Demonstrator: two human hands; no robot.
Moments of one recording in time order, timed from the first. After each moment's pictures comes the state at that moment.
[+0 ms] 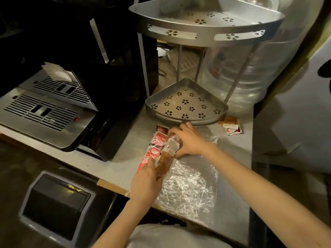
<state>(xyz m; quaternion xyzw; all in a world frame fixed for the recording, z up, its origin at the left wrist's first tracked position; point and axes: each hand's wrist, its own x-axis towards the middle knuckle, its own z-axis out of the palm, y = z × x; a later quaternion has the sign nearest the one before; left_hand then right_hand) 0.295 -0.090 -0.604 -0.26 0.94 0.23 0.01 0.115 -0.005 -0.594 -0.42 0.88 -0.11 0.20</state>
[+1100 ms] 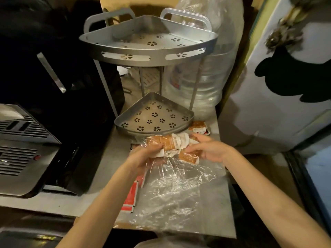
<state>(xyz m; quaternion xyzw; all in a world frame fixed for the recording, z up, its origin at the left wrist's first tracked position) 0.188 -0.110 -0.559 -0.25 0.51 0.80 0.19 0.114 0.101 -0.543 -0.03 0.65 -0.62 0.44</state>
